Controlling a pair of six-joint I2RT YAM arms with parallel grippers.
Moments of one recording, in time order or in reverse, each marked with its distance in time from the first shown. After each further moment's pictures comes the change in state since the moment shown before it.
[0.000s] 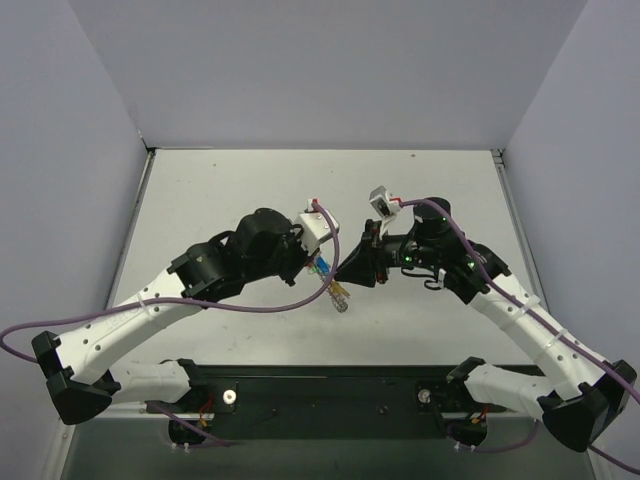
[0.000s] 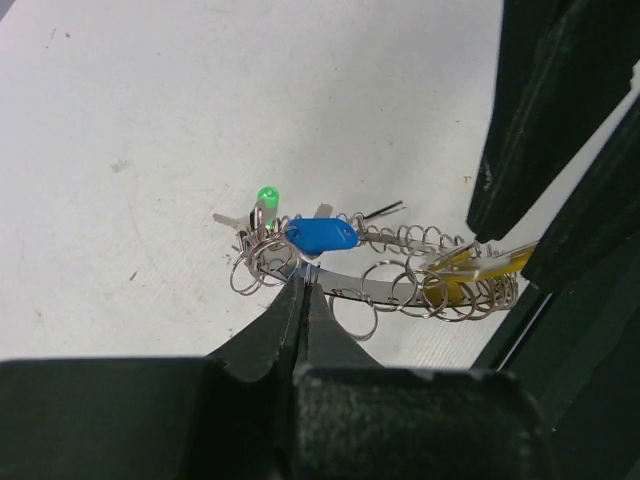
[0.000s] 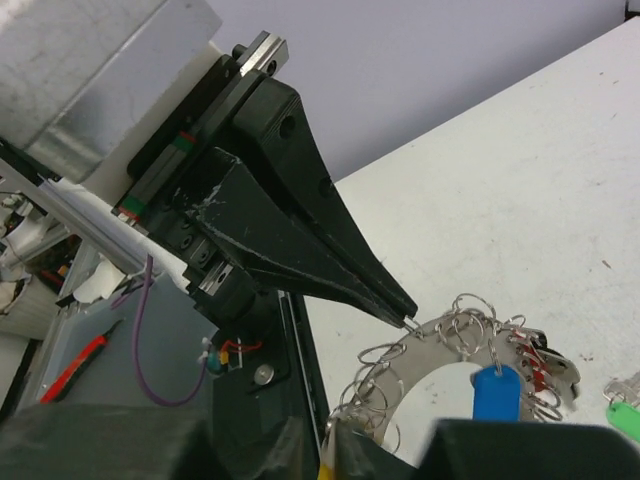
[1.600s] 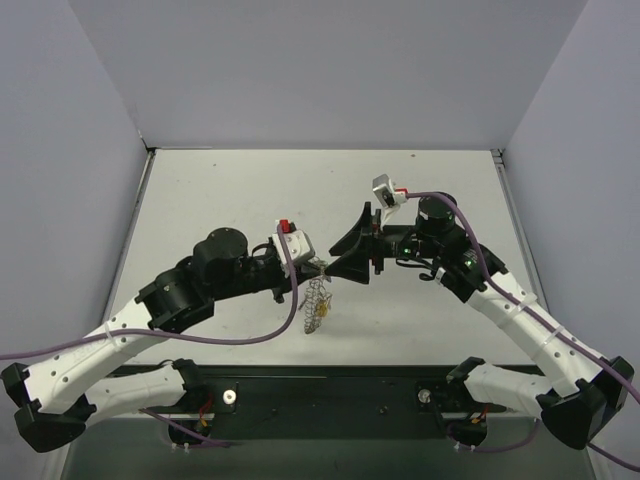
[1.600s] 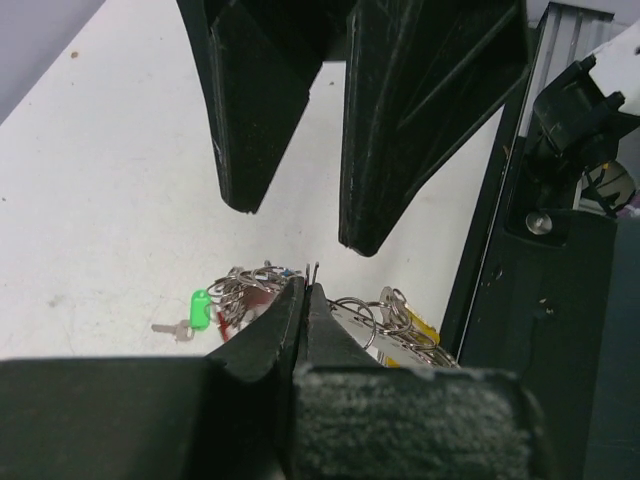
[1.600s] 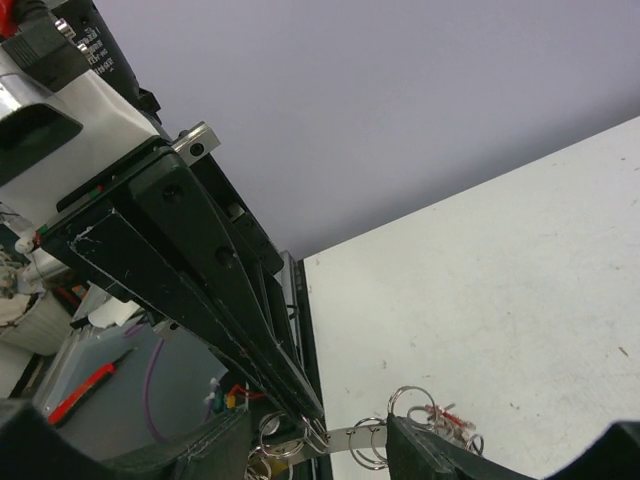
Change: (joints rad) left arm 0.003 -0.230 -0.198 0.243 0.261 0.024; right arm 0.000 0.018 0.008 0.203 -0.045 0.069
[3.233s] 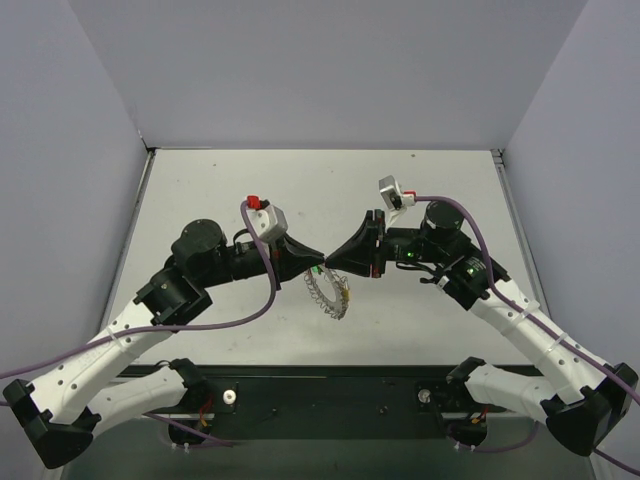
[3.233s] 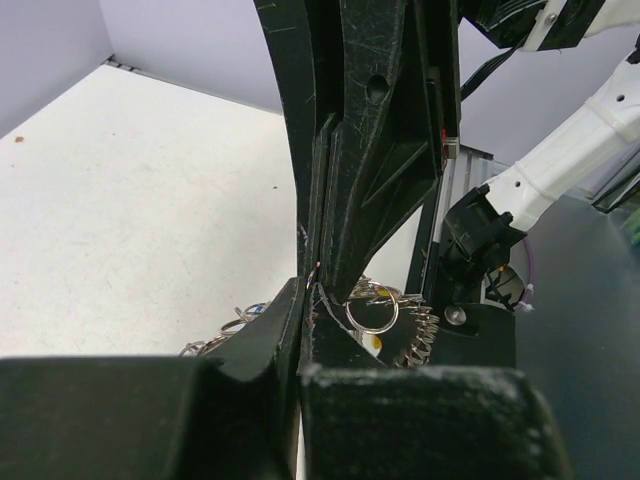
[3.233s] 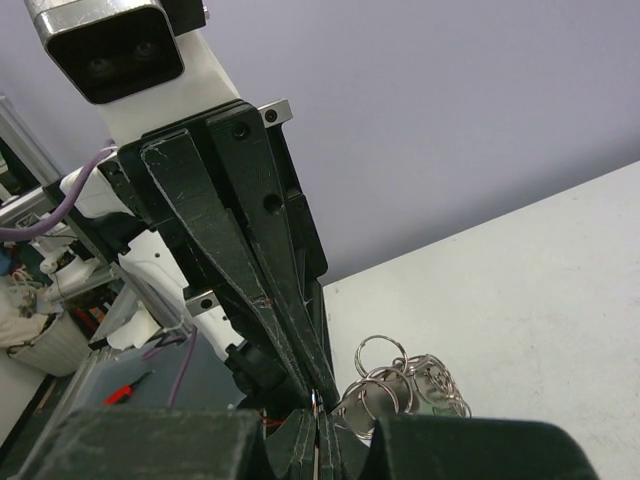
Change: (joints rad) left arm 0.165 -0.035 -0.095 0.325 0.275 -0.244; right arm 0.009 -0.047 -0.061 0.135 -0.003 0.098
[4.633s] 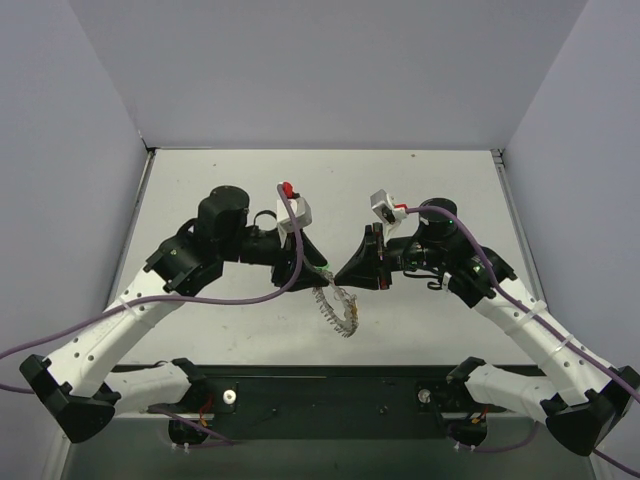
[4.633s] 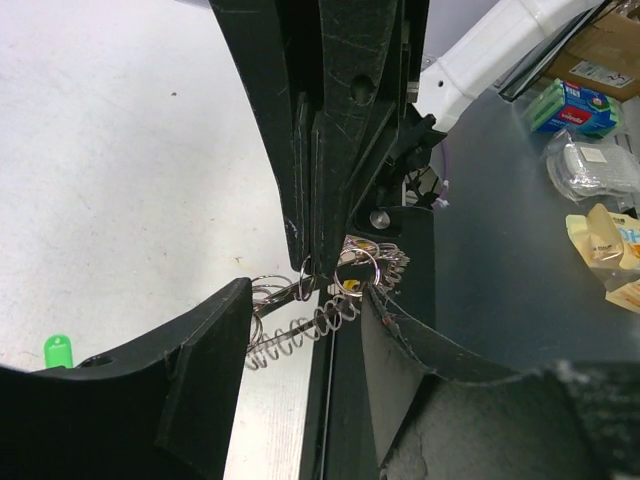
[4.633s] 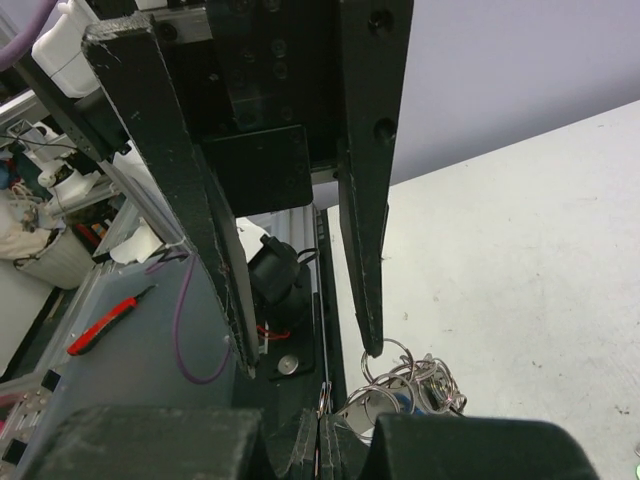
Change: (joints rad) left arm 0.059 0.198 0.261 -0.395 0.291 0.103; right arm 0.003 0.000 0.064 -0.322 -0.063 -0.244
